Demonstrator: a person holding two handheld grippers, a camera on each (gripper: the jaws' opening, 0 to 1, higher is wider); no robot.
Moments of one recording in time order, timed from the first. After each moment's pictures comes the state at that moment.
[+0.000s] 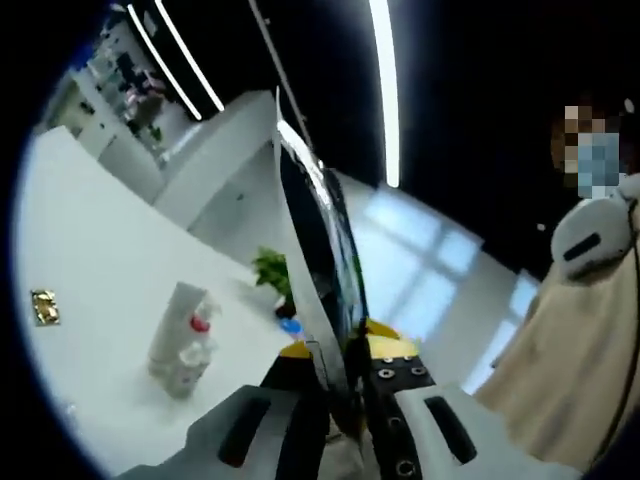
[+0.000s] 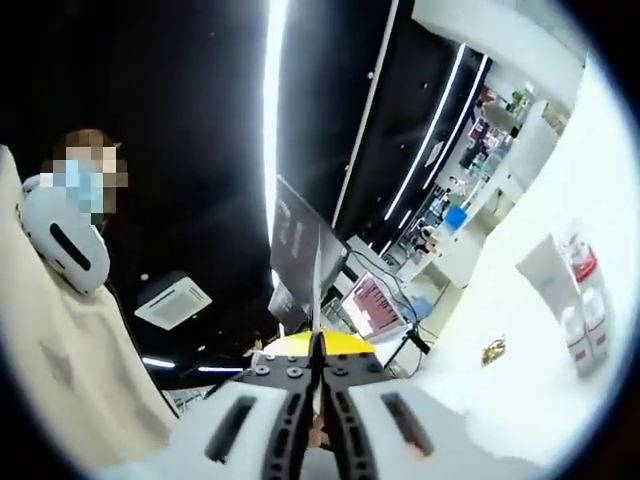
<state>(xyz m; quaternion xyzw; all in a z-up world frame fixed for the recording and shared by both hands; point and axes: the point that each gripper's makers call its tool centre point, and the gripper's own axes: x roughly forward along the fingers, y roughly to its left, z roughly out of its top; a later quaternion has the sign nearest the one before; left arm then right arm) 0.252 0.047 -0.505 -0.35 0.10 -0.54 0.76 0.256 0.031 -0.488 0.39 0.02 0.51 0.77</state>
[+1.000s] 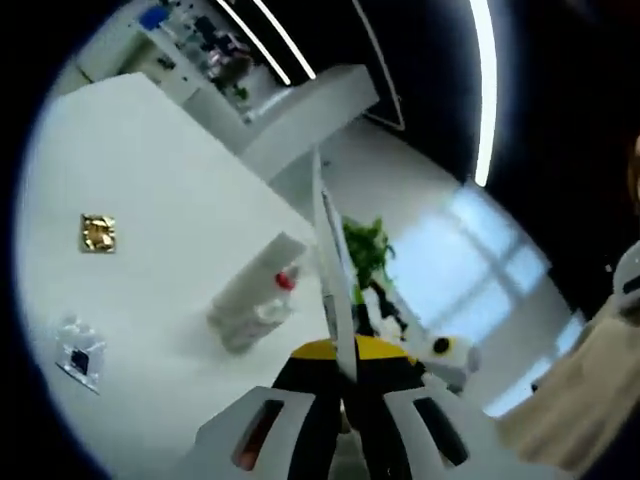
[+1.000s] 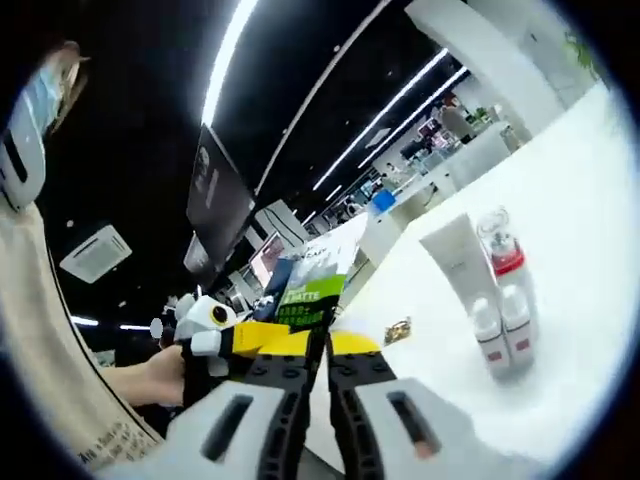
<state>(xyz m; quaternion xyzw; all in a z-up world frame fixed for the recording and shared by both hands) 0.304 0.063 -0.576 -0.40 0.24 -0.40 0.79 0.303 0.028 -0.577 0.28 0.11 0.40 0.87</state>
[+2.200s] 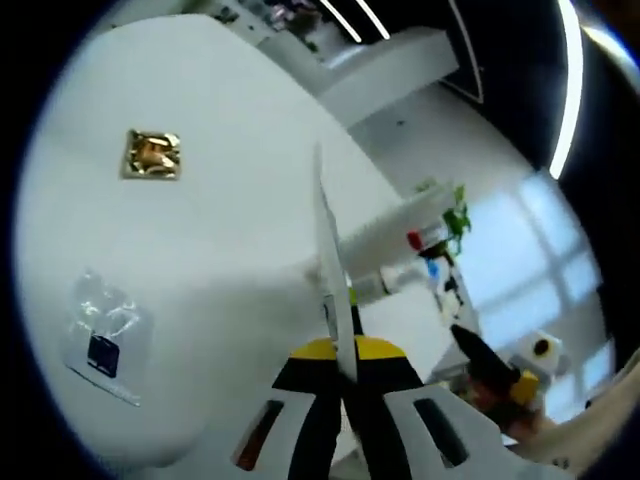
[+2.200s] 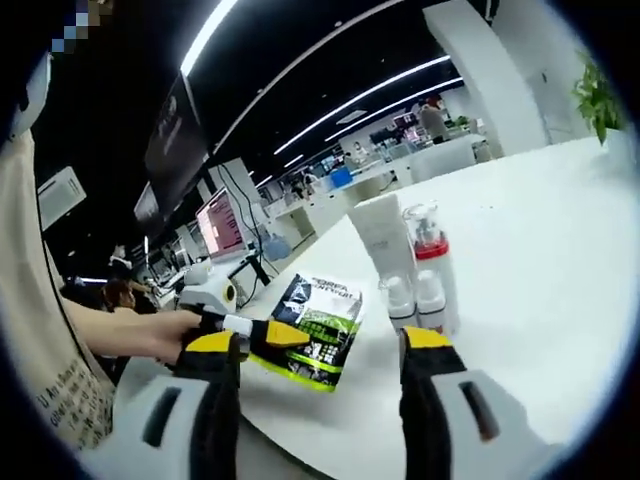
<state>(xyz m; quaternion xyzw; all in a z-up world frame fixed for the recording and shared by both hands) 0.355 0.070 -0.715 -0.36 0.40 -0.30 0.78 0.310 -0.030 -0.634 0.16 0.18 0.32 0.92</state>
